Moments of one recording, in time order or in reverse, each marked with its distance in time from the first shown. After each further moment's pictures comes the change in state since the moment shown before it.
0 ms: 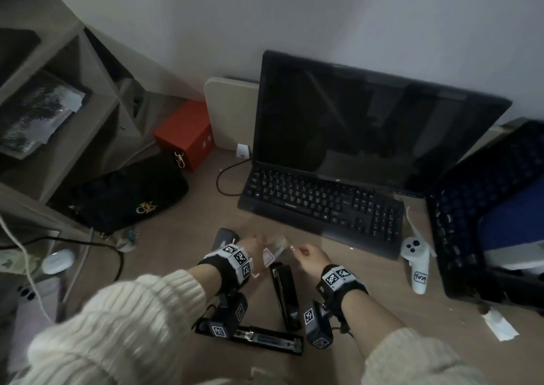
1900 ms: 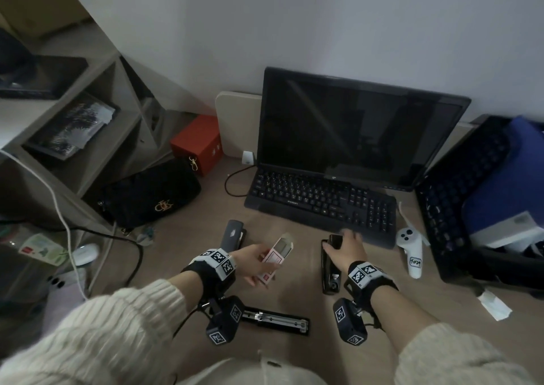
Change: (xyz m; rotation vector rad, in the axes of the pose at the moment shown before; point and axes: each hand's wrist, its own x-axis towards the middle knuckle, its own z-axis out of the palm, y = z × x) left_hand -0.066 -0.014 0.016 -0.660 -0.141 0.180; right_hand -0.057 0.026 -0.037 -0.161 0.426 -0.039
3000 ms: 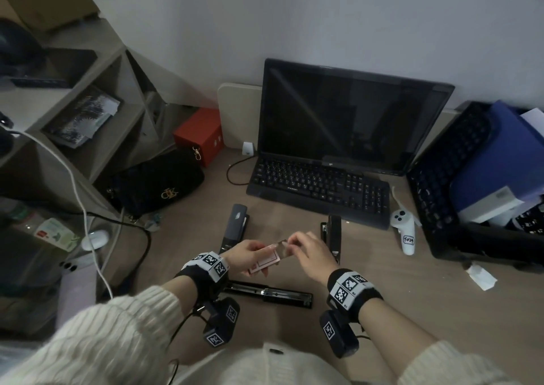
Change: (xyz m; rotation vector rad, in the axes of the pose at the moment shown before) left_hand -0.042 -0.024 0.020 -0.218 0.050 0.127; right_hand -0.087 -0.032 0.034 0.124 -0.117 -0.555
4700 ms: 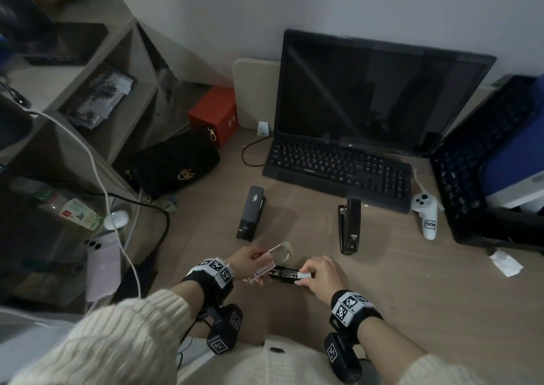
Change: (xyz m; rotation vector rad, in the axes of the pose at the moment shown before) left_hand -0.026 -0.056 0.001 0.057 0.038 -0.140; right_hand -0.043 0.027 0.074 -0.199 -0.059 0.304
